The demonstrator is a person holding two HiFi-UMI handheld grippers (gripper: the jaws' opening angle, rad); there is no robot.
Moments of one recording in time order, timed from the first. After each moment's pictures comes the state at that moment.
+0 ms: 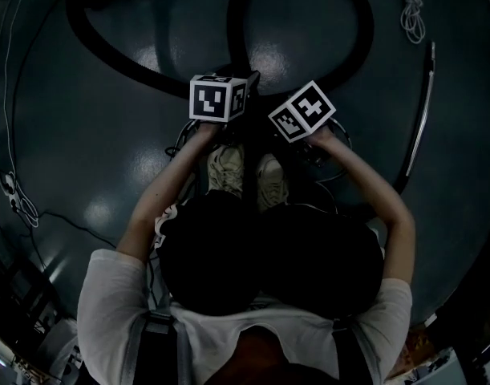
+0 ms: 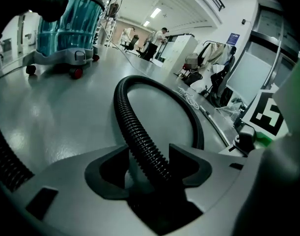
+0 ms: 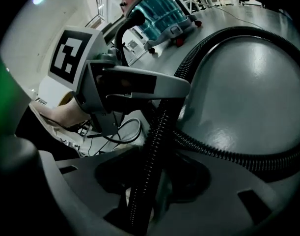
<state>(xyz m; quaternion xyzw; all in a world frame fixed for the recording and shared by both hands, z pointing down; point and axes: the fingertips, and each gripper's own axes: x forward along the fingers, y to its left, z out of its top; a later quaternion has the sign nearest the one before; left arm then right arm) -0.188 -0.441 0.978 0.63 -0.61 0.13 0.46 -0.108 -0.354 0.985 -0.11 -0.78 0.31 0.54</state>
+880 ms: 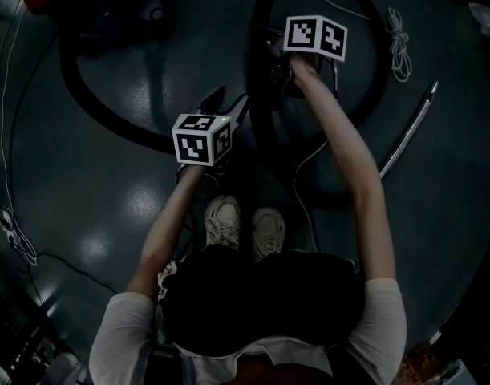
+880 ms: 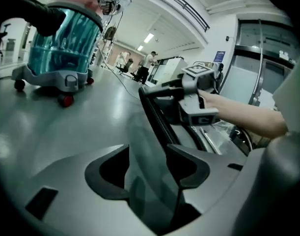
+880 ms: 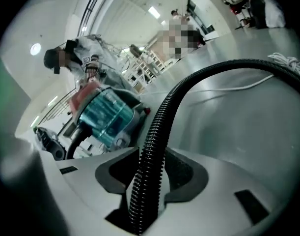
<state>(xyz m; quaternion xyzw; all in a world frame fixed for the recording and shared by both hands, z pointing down) -0.231 -0.509 0.942 0.67 -0.64 0.06 0.37 -0.268 -0.670 0.911 0.19 -0.86 0.43 0.23</state>
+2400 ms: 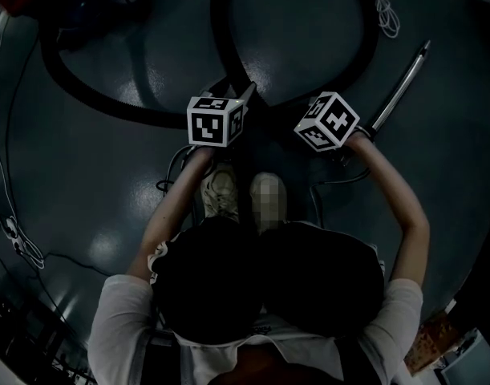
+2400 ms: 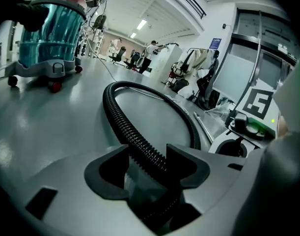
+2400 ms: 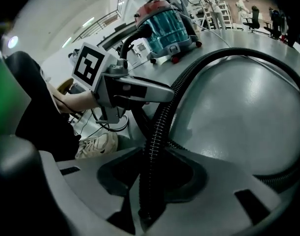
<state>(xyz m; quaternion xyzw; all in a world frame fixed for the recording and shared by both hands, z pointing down) -0.159 -0.481 0.968 0.69 -0.60 0.12 0.40 -0.058 -0.419 0.973 -0.11 -0.82 0.21 0.52</state>
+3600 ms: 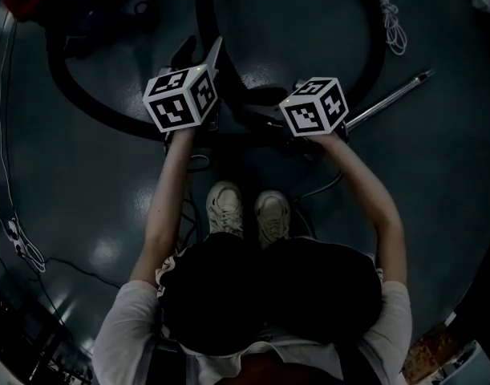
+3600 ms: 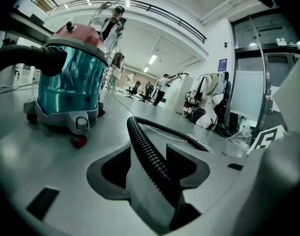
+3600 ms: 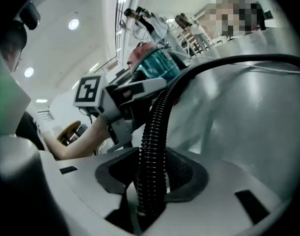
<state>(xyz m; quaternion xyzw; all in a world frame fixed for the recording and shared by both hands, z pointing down) -0.292 -0.547 0.872 0.63 -0.73 0.01 0.26 -0.180 -0.463 0.920 -0.07 -0.89 0.34 0.31</state>
